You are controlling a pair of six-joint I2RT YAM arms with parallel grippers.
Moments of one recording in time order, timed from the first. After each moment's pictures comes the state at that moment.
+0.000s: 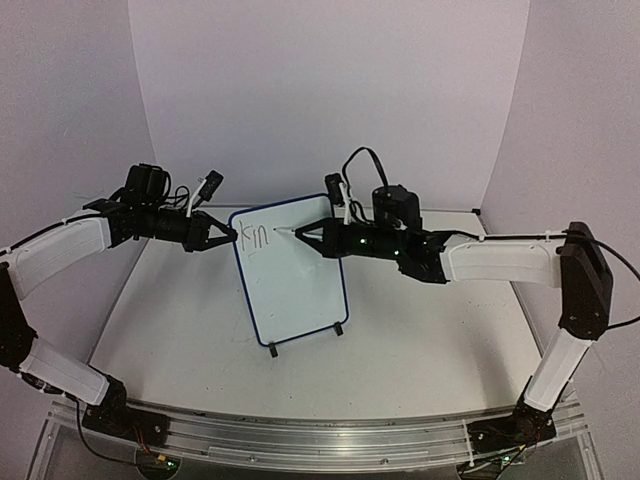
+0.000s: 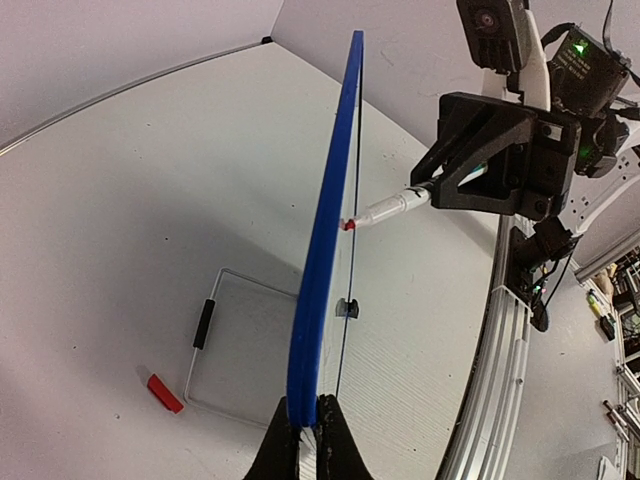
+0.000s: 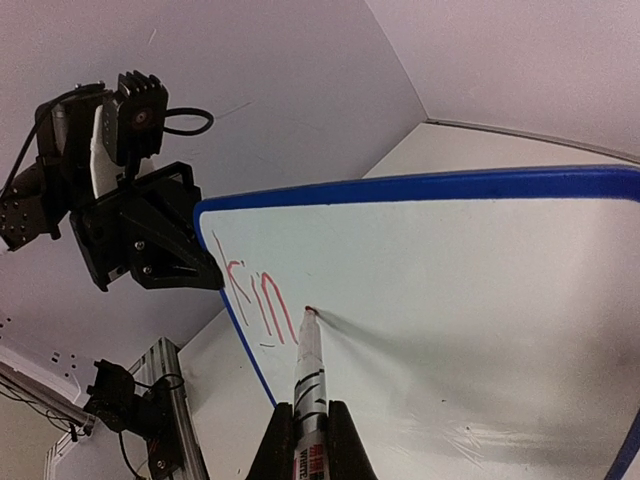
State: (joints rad) left arm -0.34 1.34 1.09 -0.38 0.81 0.08; right arm 0.83 1.76 1.24 0.33 -0.33 0.49
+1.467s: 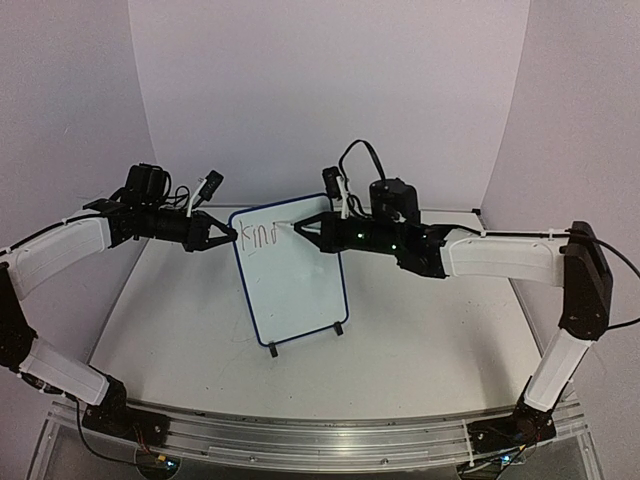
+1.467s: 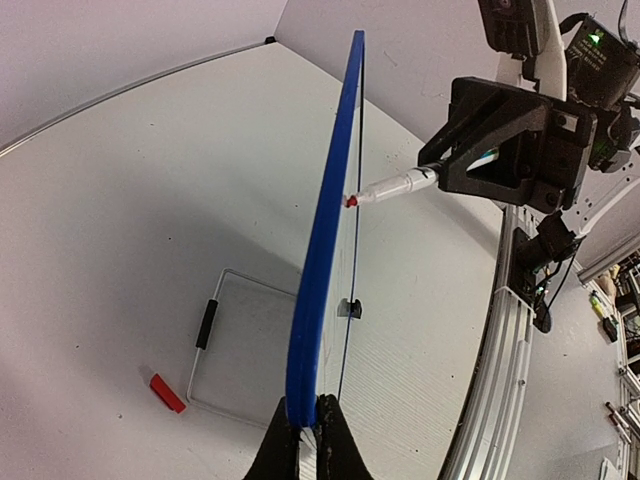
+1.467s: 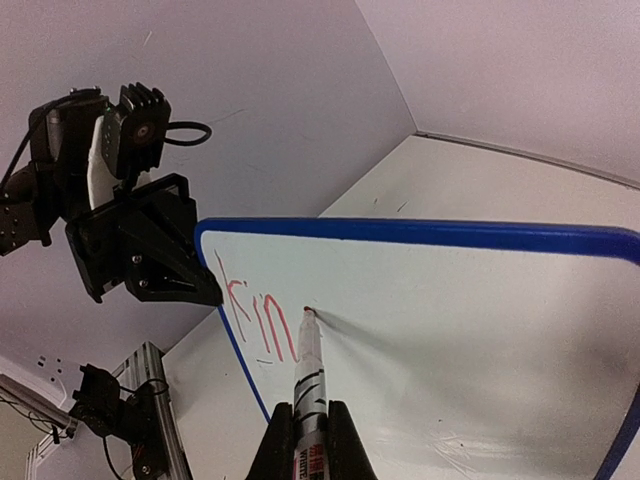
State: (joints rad) left arm -0.35 1.34 1.09 -0.38 0.79 0.08; right arm 0.84 1.76 1.29 0.27 -0.28 0.45
